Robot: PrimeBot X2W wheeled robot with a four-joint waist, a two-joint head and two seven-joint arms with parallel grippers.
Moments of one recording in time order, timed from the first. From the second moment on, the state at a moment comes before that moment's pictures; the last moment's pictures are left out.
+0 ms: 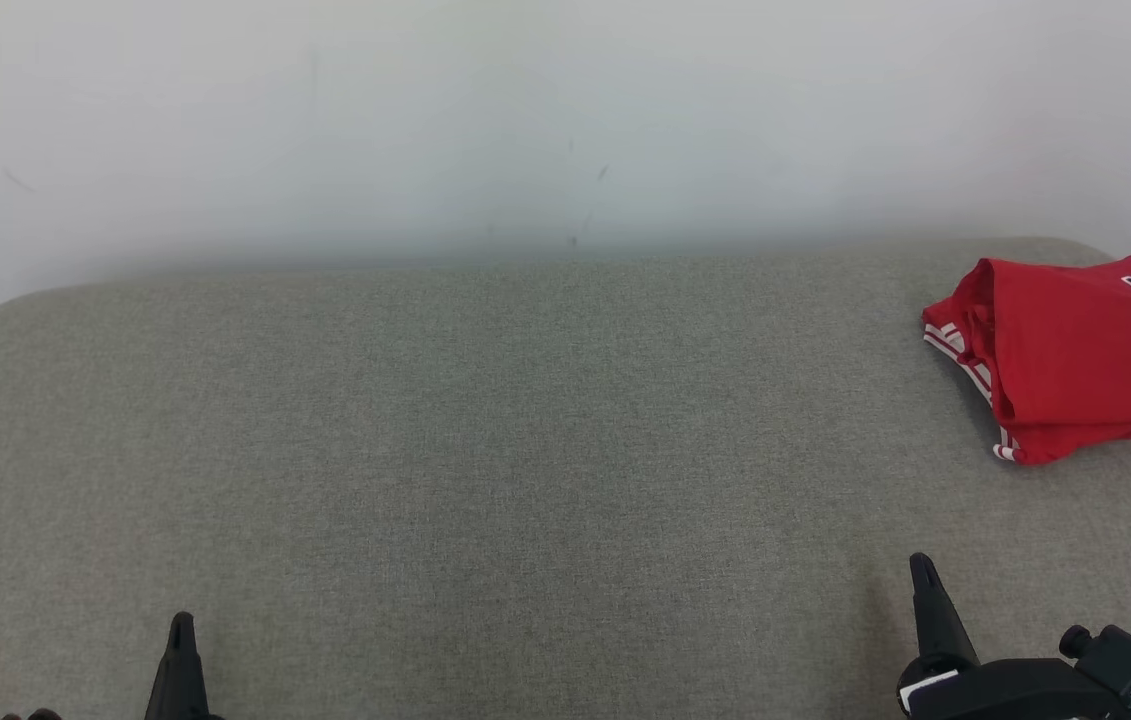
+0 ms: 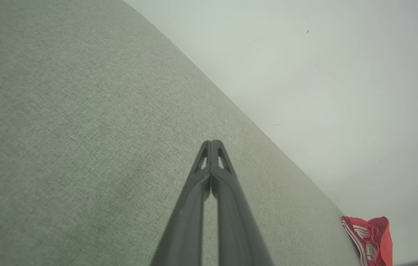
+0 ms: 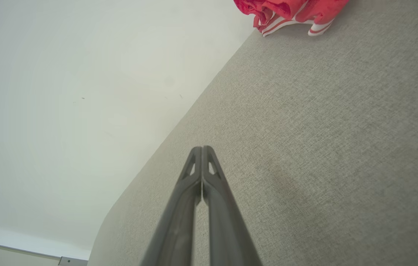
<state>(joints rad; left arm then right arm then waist) 0.00 0.05 0.12 0.22 -0.82 -0.11 -0.07 -0.04 -0.07 -0.06 0.28 0.89 0.13 -0.07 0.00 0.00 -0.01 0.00</state>
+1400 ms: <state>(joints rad) -0.06 0.05 0.12 0.24 -1.30 -0.12 0.04 -0.08 -0.06 -0.09 0.26 1.32 0.13 0.04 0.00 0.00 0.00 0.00</state>
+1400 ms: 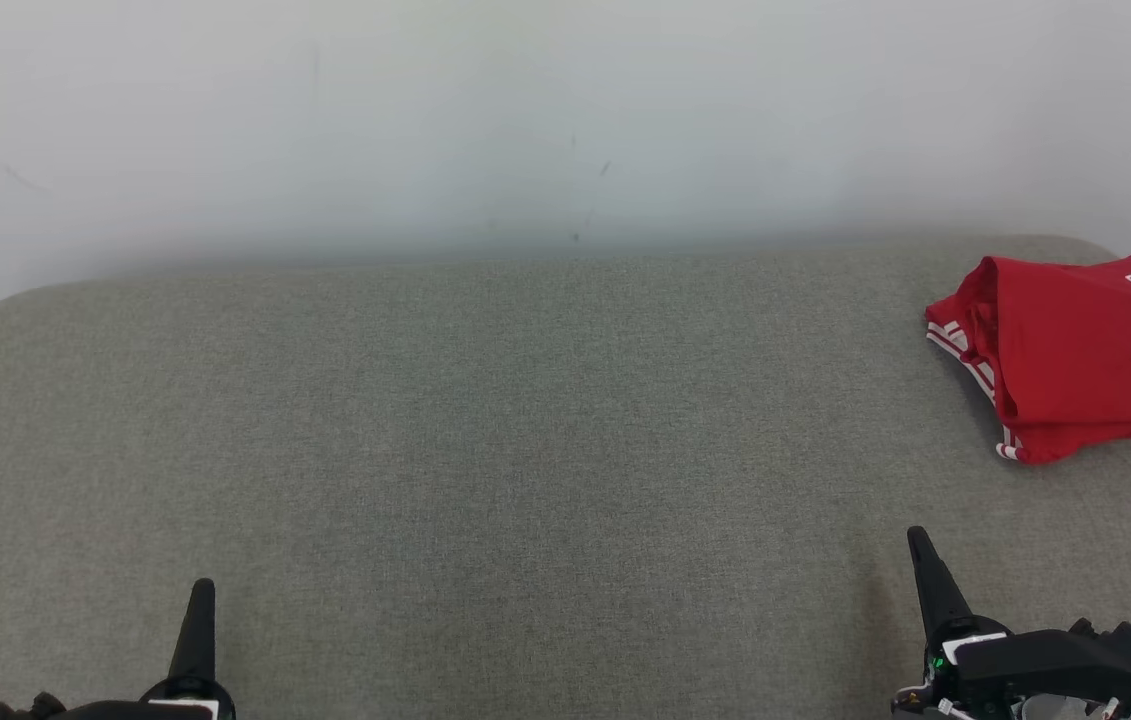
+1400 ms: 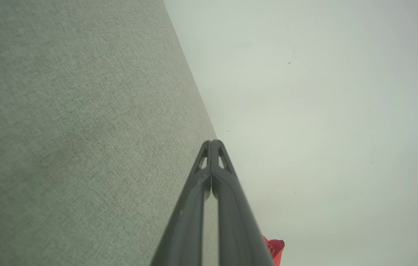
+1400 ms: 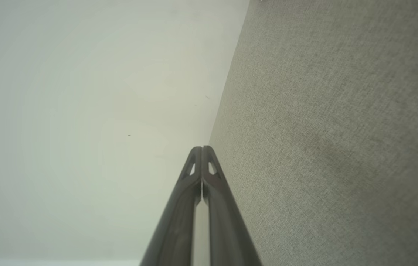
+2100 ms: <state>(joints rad) -0.09 0.05 0.12 0.24 -1.48 -0.12 0.08 -0.09 -0.05 -0.11 0.25 1.49 0.13 0.08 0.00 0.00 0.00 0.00</state>
